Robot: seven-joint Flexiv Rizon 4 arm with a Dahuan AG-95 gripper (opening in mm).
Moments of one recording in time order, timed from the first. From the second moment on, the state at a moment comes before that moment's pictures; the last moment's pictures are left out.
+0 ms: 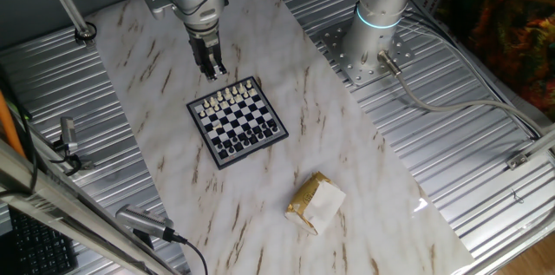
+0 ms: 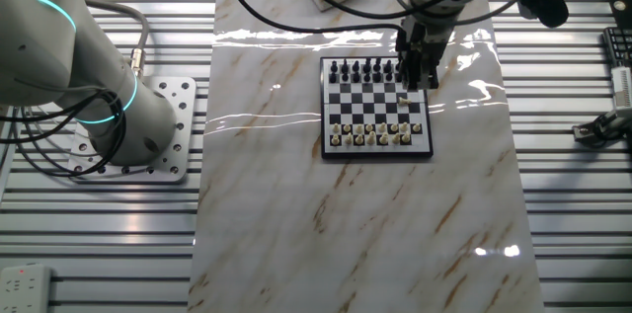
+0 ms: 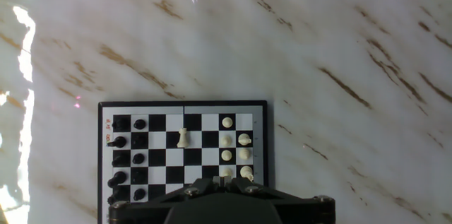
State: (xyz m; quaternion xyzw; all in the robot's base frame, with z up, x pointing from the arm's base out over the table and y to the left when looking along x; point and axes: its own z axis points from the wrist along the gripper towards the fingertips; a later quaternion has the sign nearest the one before) arm 0.508 0.003 0.178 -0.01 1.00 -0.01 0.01
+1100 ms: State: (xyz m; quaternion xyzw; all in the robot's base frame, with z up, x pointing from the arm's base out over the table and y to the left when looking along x) arm 0.539 0.031 0.166 -0.05 1.00 -0.01 0.00
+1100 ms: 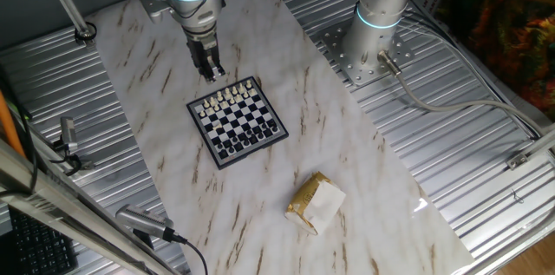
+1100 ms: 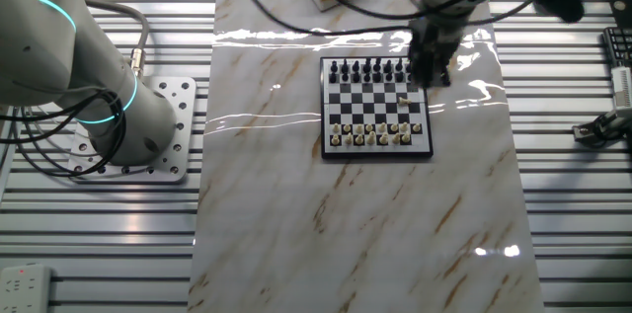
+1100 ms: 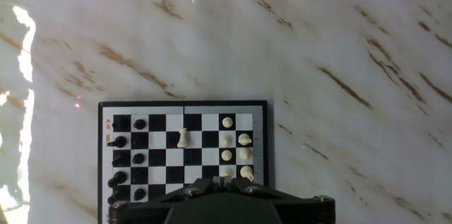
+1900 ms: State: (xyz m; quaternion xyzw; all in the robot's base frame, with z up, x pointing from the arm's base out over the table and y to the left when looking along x) arm 0.569 0.073 0.099 -0.06 0.99 -0.02 -0.08
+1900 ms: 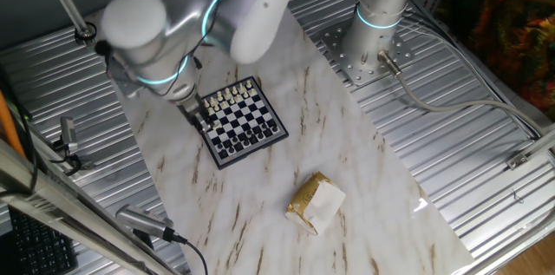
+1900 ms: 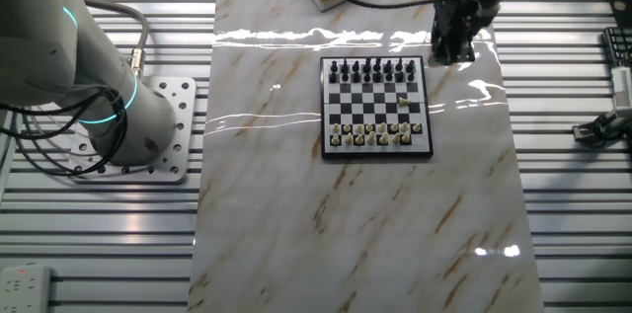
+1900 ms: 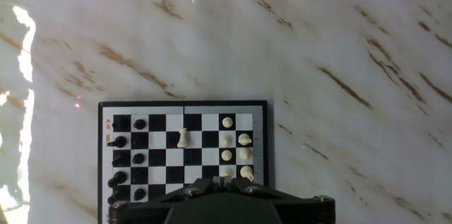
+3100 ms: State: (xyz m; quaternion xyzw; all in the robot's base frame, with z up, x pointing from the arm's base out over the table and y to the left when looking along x) arm 0.548 0.055 0.045 -0.05 0.99 -0.03 -0.12
